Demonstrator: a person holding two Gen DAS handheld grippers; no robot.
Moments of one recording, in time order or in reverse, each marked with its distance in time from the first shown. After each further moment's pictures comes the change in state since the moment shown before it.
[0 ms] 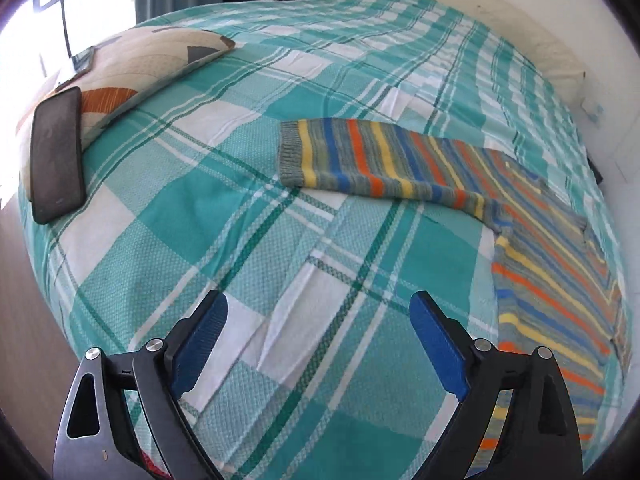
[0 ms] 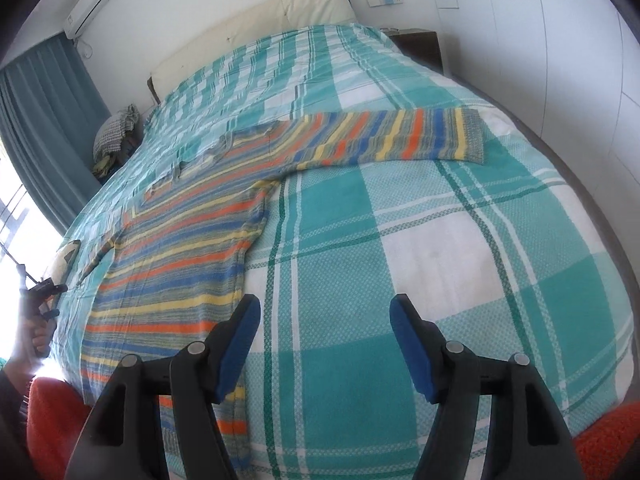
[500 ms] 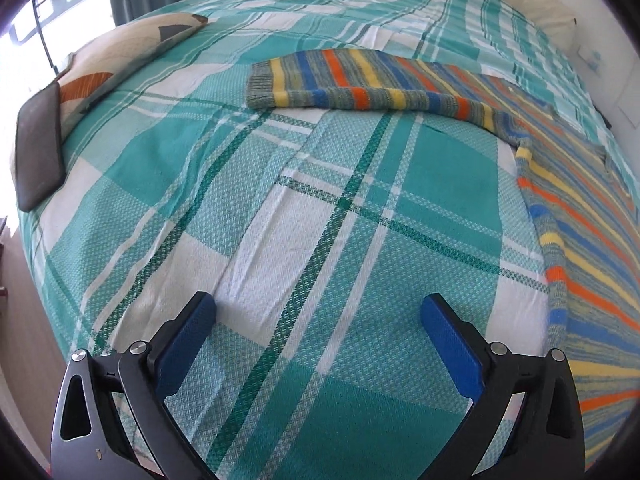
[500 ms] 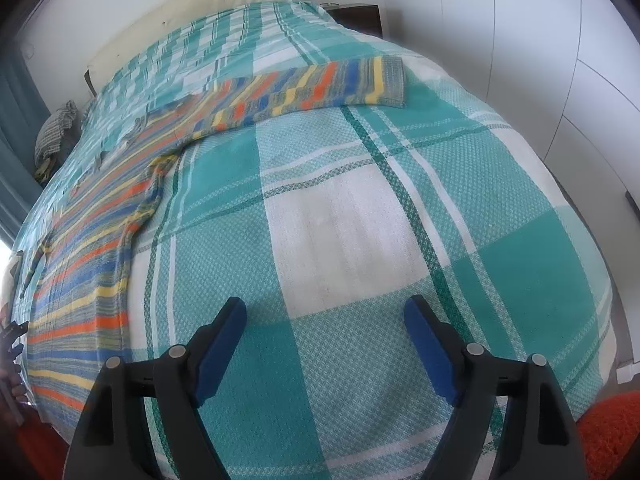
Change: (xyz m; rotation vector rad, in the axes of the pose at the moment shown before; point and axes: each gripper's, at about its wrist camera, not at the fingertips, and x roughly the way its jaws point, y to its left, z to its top) left arm 0.036 -0.014 -0.035 0.102 0.048 0.078; right arm 0.041 -0.039 -0.022 0.067 0.111 -0.122
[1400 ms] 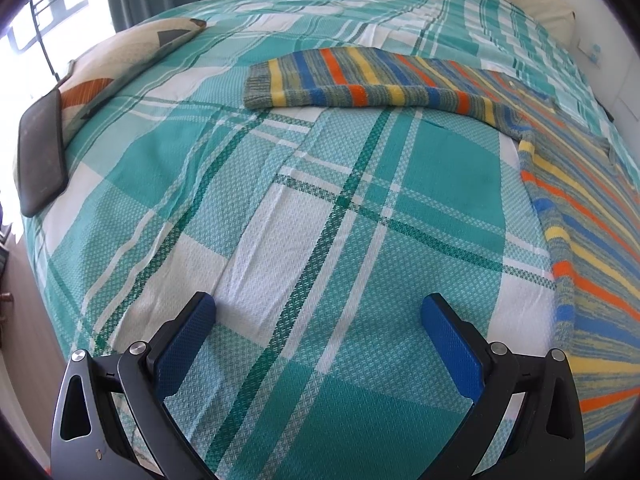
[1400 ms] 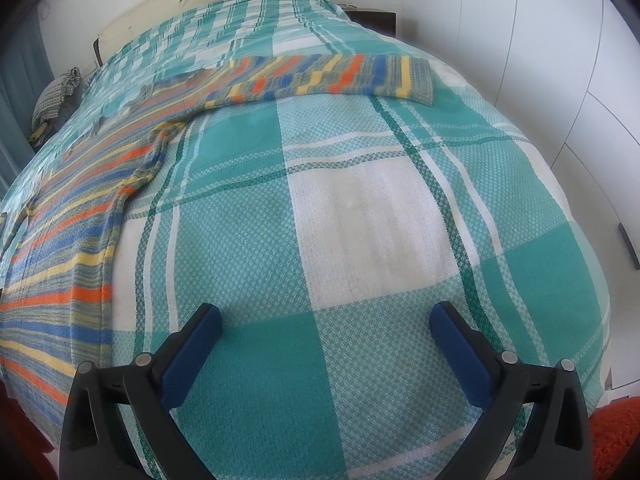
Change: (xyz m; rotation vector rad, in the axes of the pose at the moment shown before) left arm 0.002 -0.003 -0.002 0.021 -0.008 0.028; right arm 0.011 0.026 -0.012 -0.109 -0.006 -0.076
